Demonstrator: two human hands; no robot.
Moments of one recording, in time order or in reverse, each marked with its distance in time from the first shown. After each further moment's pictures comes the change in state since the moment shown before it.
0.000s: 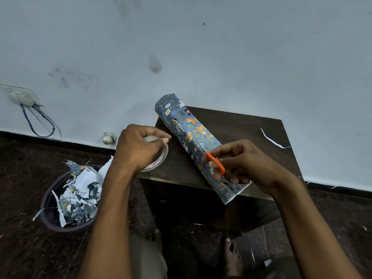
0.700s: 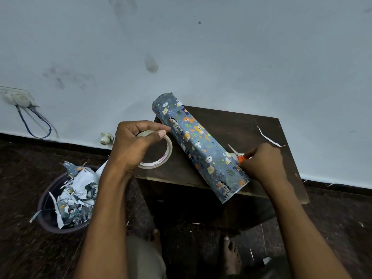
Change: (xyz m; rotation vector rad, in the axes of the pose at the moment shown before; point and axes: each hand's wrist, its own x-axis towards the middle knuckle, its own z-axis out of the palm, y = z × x) left_hand -0.005 0.009 -0.003 -0.336 -0.058 0.084; right_hand 0.024 0.070 -0.039 -0.692 0.804 0.236
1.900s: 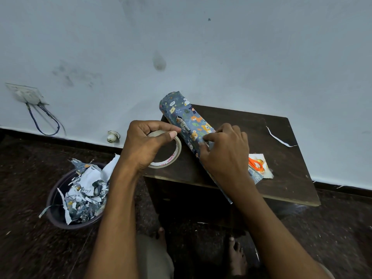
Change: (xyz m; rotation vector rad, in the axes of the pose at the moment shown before) left_hand 0.001 -0.003 0.001 0.009 -0.034 0.028; right_hand -0.033 -0.096 0.042 -0.131 0.339 -0.483
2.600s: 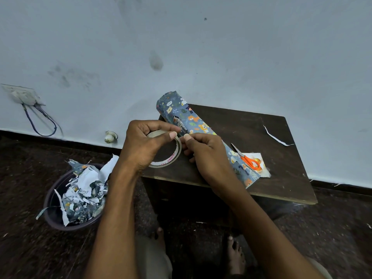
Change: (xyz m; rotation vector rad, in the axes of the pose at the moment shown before) left_hand 0.002 -0.004 0.003 -0.032 -0.032 0.043; right_hand -0.008 -0.036 -0.017 1.003 -0.360 0.426
